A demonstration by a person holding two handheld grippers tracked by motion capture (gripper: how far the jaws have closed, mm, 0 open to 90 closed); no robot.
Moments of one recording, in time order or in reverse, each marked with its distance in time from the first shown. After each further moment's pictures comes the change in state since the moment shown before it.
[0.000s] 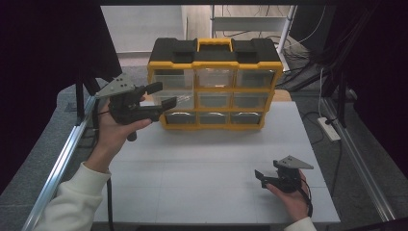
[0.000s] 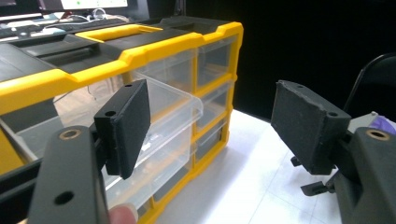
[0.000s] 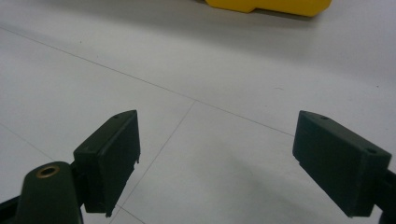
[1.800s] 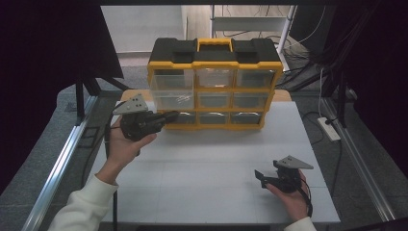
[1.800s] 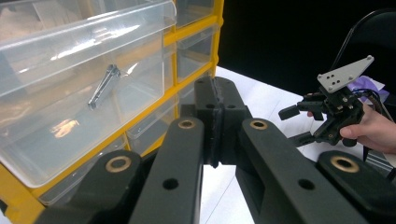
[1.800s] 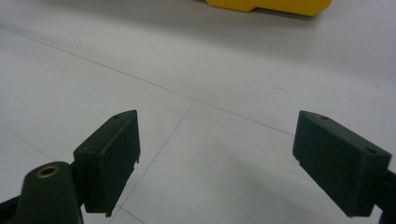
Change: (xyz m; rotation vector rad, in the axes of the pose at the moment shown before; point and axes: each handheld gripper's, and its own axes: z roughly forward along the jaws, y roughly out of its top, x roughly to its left) left arm -0.005 -0.044 0.019 0.144 -0.061 -0.007; right arm 0.000 0.000 0.000 0.004 -0.007 -0.003
